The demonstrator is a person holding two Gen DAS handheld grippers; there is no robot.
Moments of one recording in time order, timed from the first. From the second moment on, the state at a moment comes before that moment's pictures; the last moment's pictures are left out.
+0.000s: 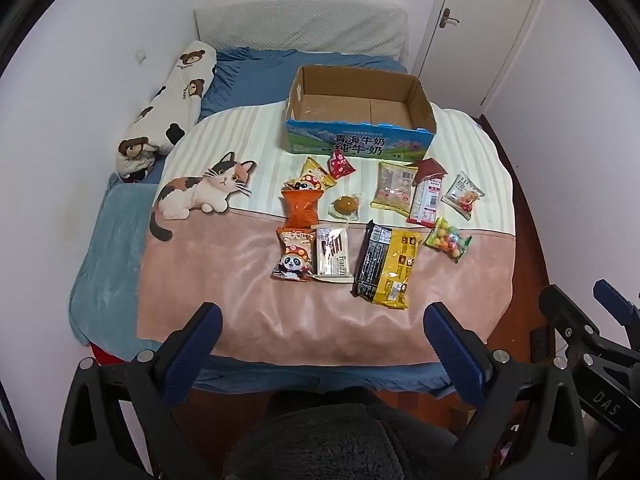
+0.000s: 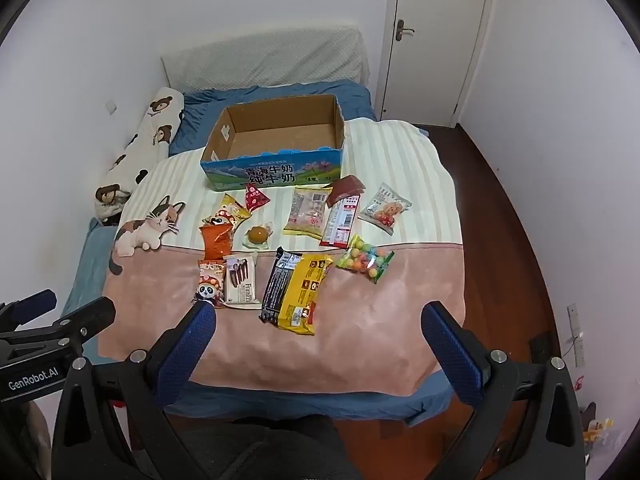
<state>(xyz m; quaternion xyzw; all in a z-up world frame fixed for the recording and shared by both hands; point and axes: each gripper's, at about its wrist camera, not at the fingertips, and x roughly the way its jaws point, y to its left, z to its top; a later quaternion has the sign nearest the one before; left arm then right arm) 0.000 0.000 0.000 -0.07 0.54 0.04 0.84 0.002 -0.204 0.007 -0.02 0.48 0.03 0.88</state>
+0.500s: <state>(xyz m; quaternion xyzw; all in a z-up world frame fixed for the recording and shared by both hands) 0.008 -0.005 0.004 -0.06 0.53 0.04 0.84 0.002 -0.202 0.012 -0.02 0.47 0.02 0.88</state>
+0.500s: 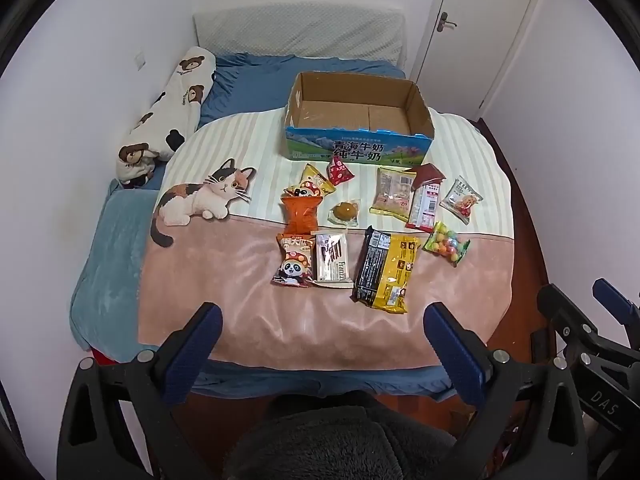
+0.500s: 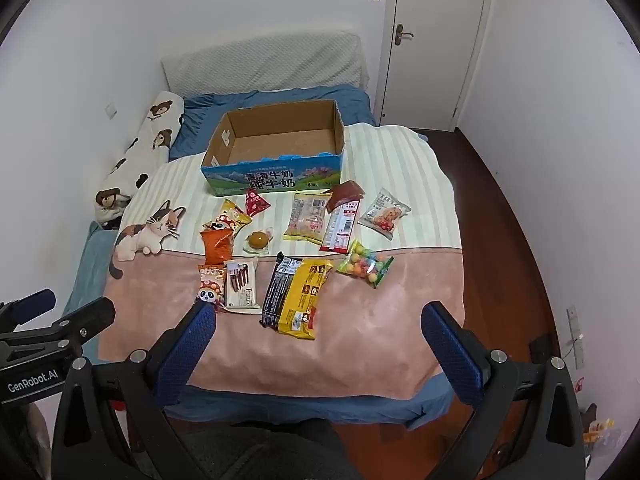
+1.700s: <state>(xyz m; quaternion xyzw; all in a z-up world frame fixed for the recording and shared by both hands) 0.008 -0.002 0.010 -0.04 0.52 0.05 0.85 0.011 -0.207 0.012 -0.02 0.47 0.02 0.88</state>
